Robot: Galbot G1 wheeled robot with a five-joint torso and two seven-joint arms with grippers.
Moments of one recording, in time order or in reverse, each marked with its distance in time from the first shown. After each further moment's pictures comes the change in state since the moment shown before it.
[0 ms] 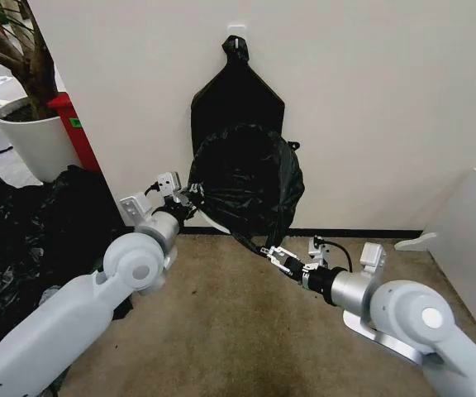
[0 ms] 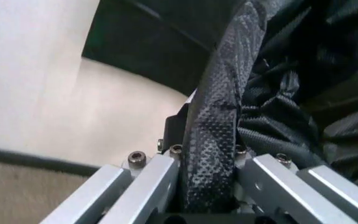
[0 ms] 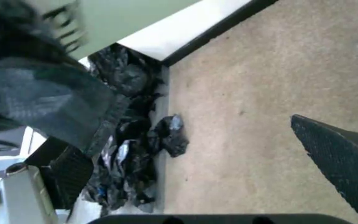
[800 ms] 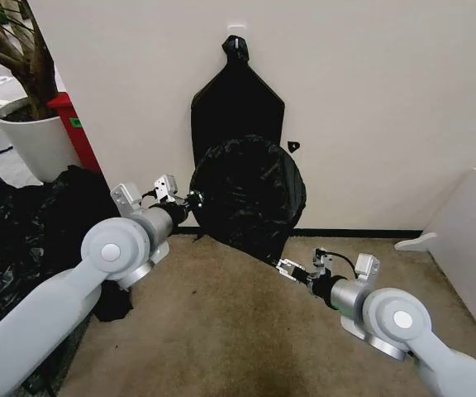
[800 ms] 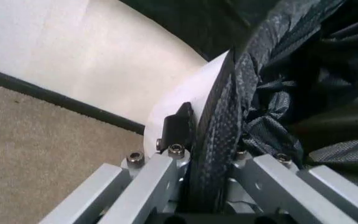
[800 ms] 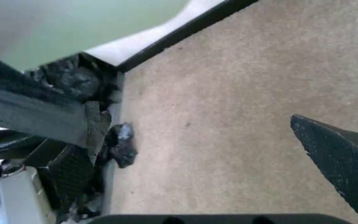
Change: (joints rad) left arm -0.017 0.011 -0.080 -0.037 -0.316 0.083 -0.162; right arm -0.057 0.006 0.006 -0.141 -0.225 -0.054 -0.094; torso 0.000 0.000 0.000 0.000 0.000
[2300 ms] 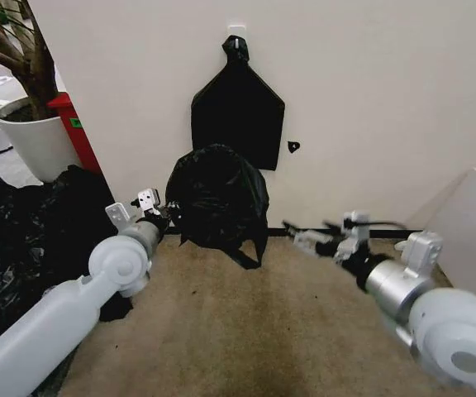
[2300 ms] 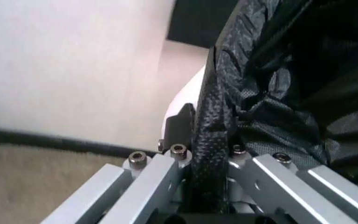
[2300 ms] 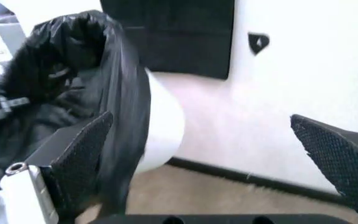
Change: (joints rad) left arm 0.101 0.031 0.104 0.112 0.565 -0.027 0.140; right arm 0.062 -0.180 0.096 0.274 -0.600 0.016 -0.096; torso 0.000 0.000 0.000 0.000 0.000
